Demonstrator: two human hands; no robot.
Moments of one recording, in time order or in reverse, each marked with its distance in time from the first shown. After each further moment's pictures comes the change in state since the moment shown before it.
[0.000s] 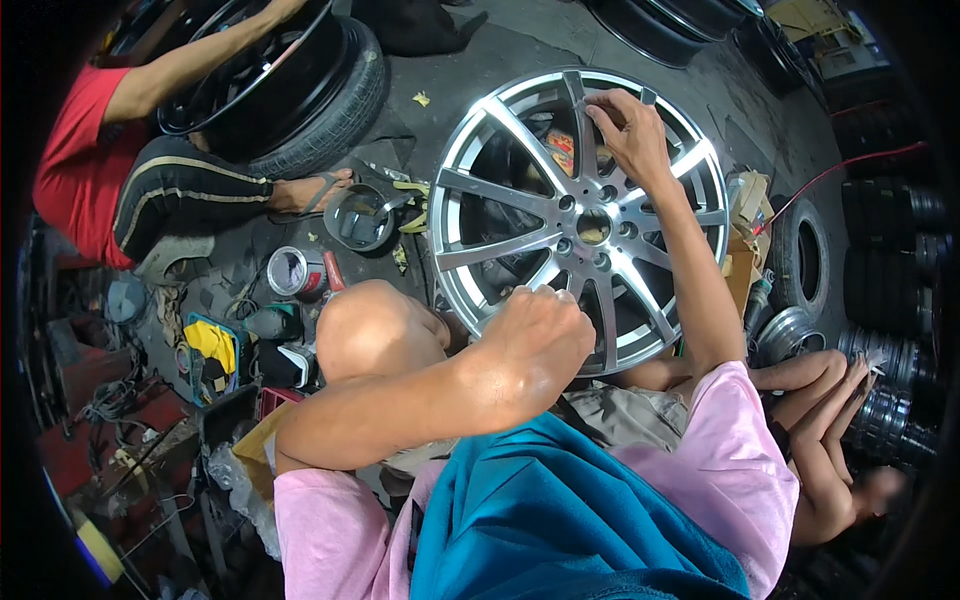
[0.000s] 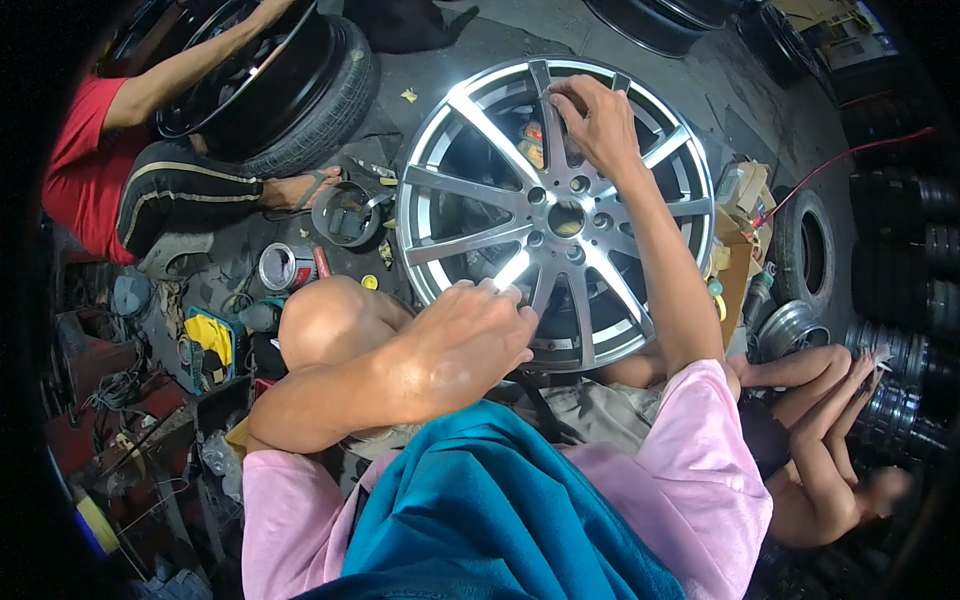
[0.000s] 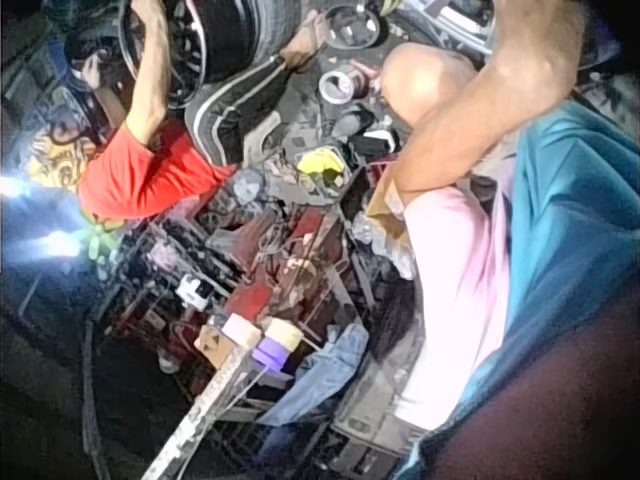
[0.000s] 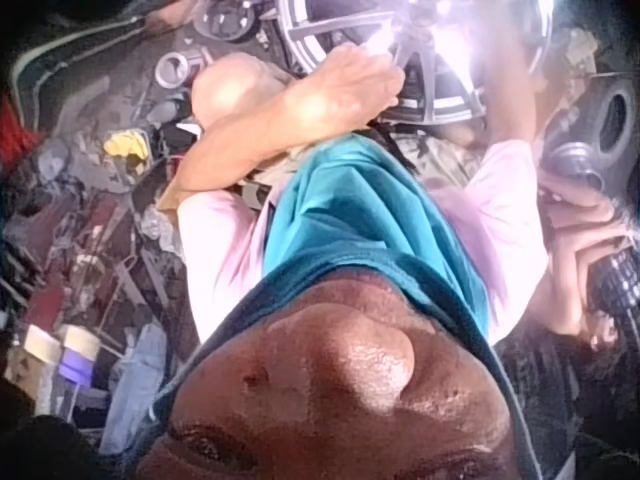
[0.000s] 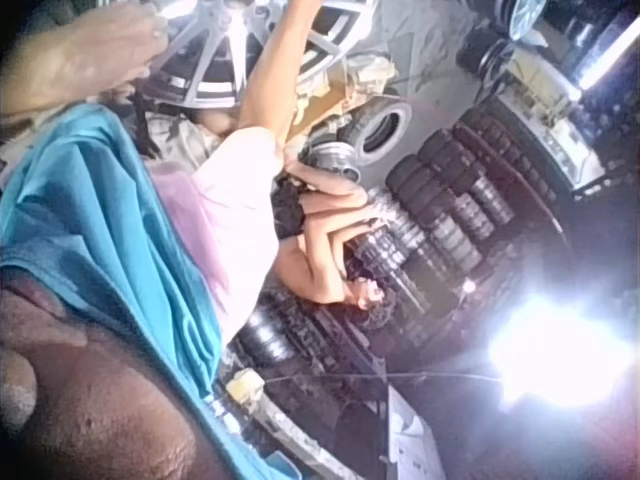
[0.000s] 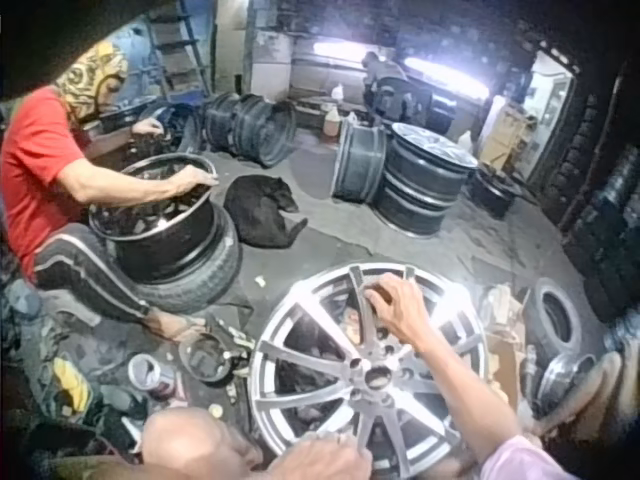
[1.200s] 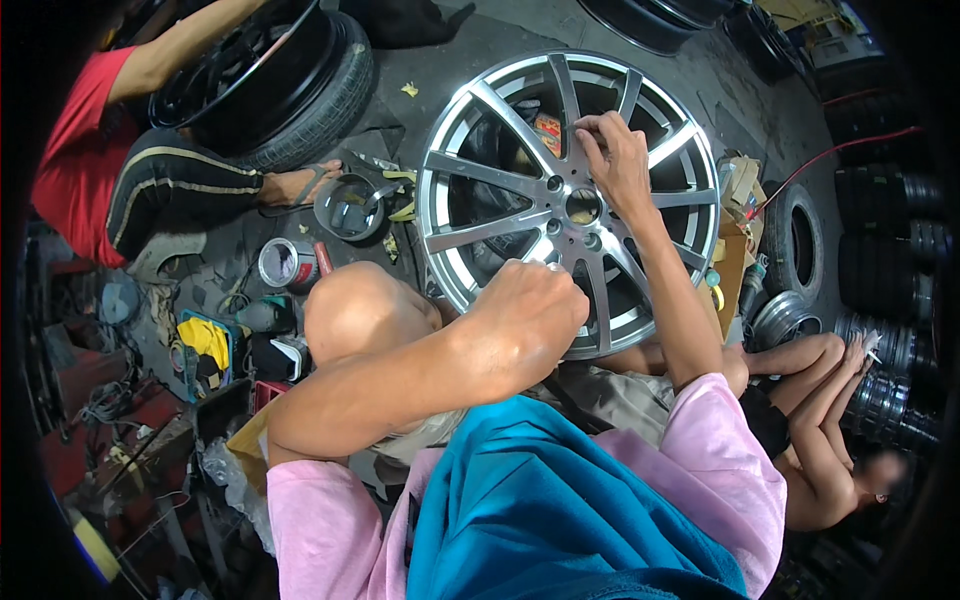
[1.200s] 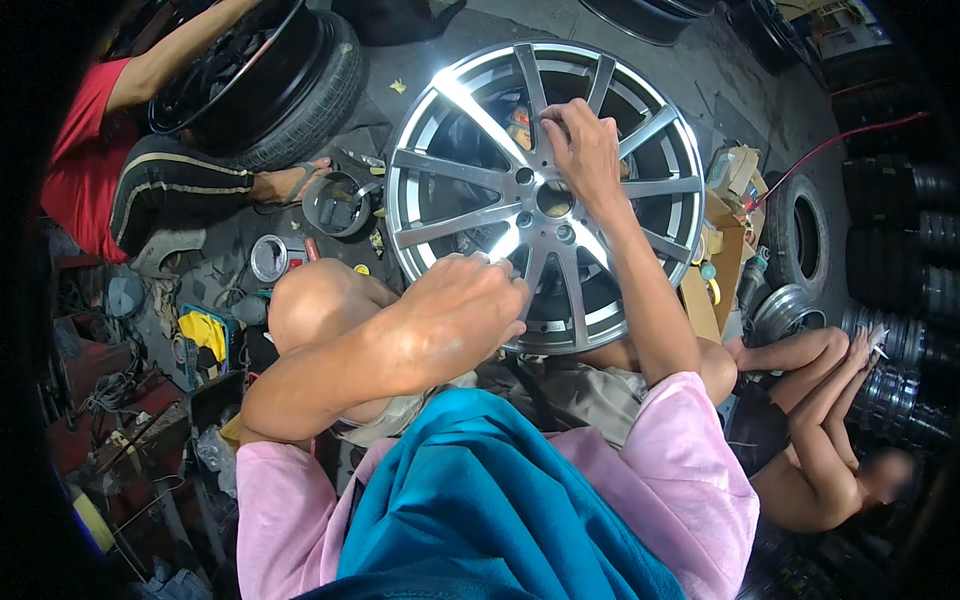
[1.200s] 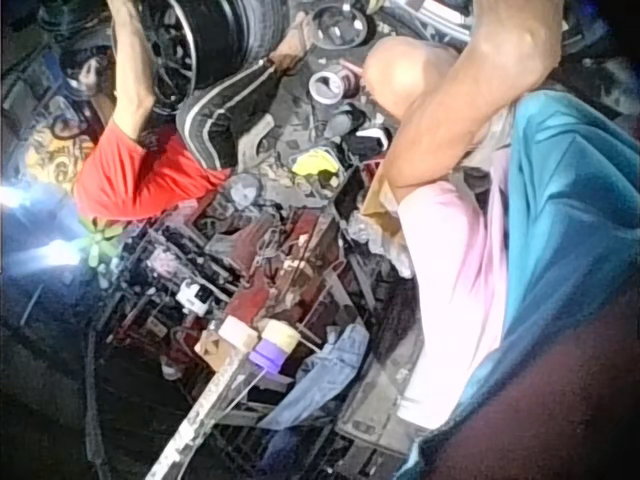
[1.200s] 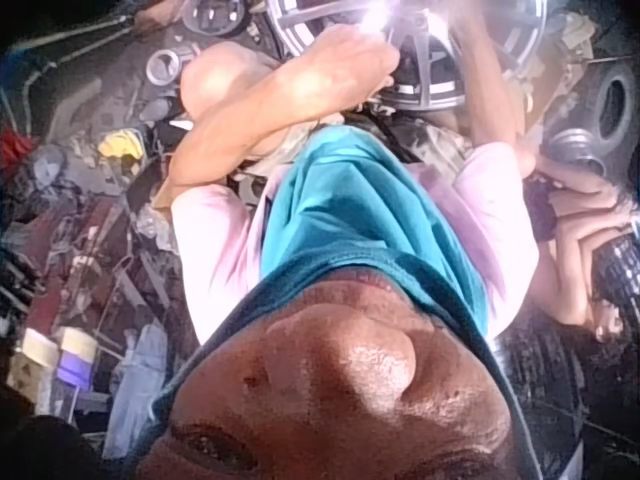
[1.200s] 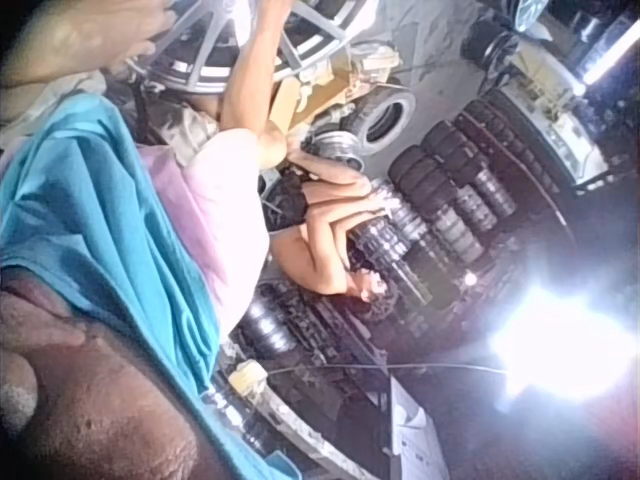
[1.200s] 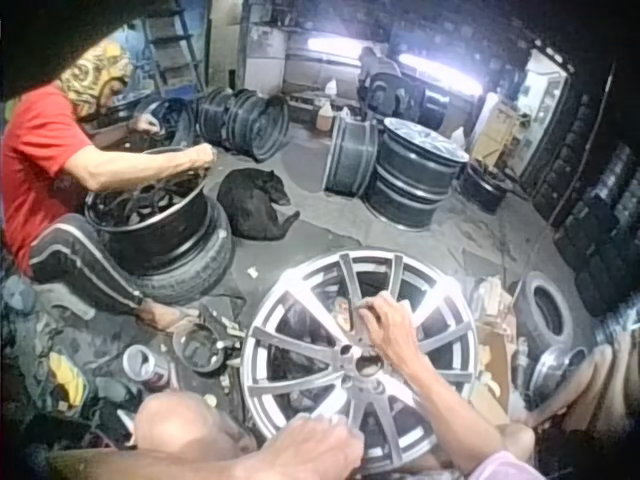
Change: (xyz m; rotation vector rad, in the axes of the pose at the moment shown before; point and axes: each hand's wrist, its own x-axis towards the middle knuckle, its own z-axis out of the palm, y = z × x) left_hand 0.007 0.002 0.007 -0.038 0.176 0.045; right_hand -0.069 -0.012 0.014 -0.145 0.094 -0.049
